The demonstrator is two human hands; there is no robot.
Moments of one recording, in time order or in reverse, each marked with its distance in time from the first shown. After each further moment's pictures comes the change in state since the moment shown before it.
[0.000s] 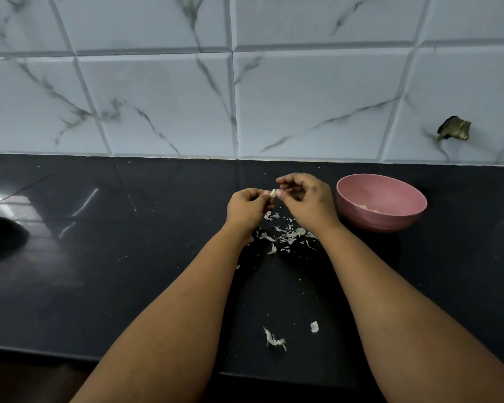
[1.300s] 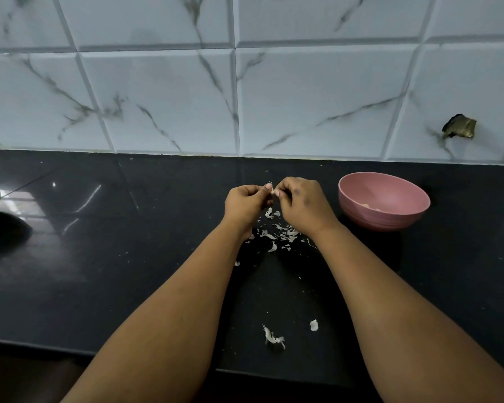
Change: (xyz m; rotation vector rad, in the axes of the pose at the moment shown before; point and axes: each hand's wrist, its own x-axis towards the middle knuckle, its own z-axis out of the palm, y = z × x) left_hand 0.001 -0.001 -0.003 -0.062 0.007 0.021; right_hand 0.000 -0.004 0.006 -0.354 -0.081 -0.196
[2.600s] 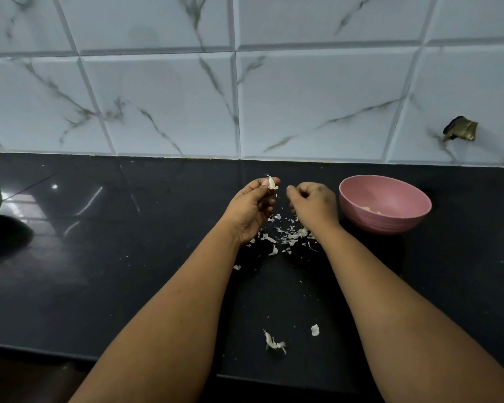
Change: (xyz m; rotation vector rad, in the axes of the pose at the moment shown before) left_hand -0.011 0.018 0.002 -0.340 -0.227 -0.118; right_hand 0.000 0.002 -0.002 0.204 0.076 0.516
